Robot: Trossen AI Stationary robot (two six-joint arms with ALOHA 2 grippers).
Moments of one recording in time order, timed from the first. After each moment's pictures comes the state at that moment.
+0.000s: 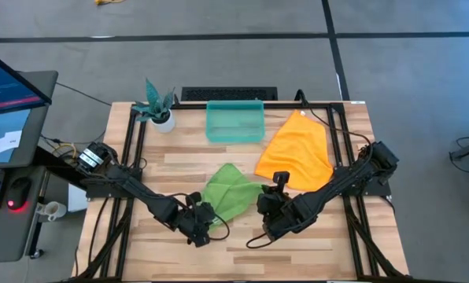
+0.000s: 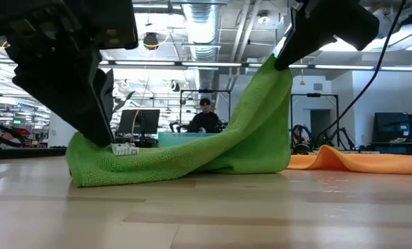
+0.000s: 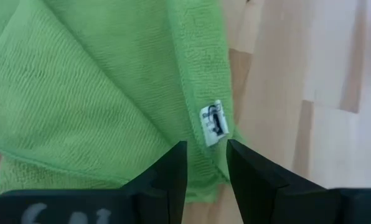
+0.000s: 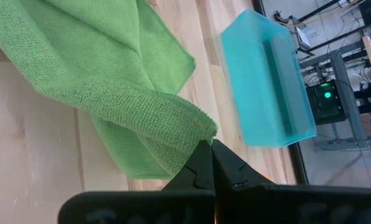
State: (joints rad) left arm -0.56 1.74 0.96 -0.32 -0.38 -0.76; right arm 0.56 1.79 1.35 -1.00 0.86 0.44
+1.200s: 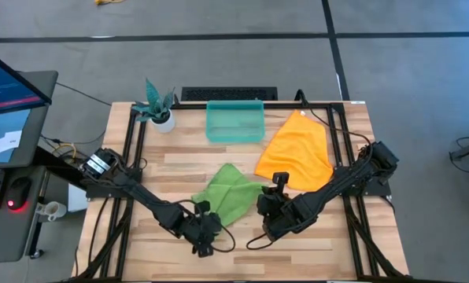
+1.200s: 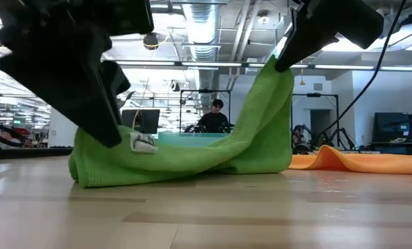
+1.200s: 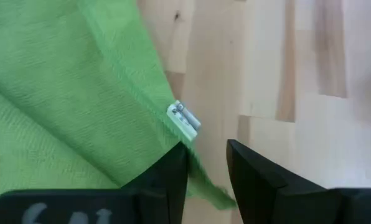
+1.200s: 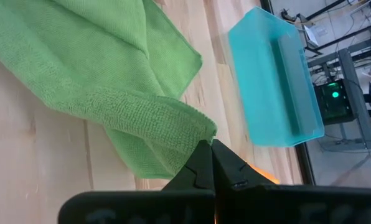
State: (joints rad) left arm -0.58 1.83 1.07 -0.26 -0.32 -0.66; right arm 0.56 1.79 1.35 -0.99 0.84 0.44
